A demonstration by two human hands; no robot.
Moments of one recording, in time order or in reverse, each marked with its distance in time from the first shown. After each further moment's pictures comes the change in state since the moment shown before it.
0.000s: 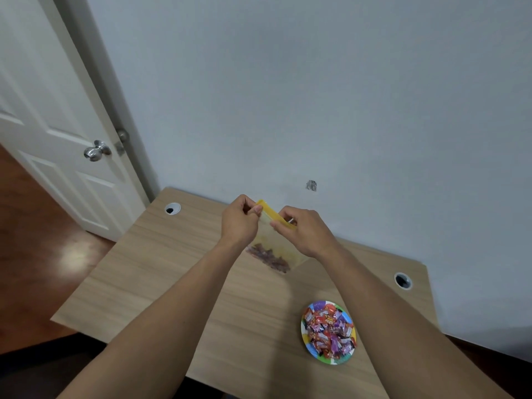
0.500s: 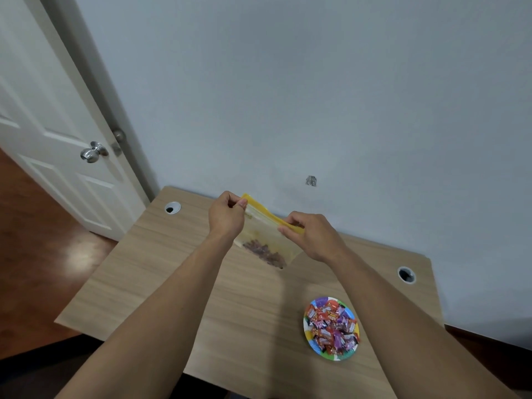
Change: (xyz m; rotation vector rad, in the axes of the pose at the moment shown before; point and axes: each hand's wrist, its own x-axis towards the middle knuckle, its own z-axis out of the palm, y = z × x) left_hand 0.027 -0.013 -0.009 -0.055 0.086 -0.104; right_hand -0.006 0.034 0.002 -0.010 -0.022 -0.006
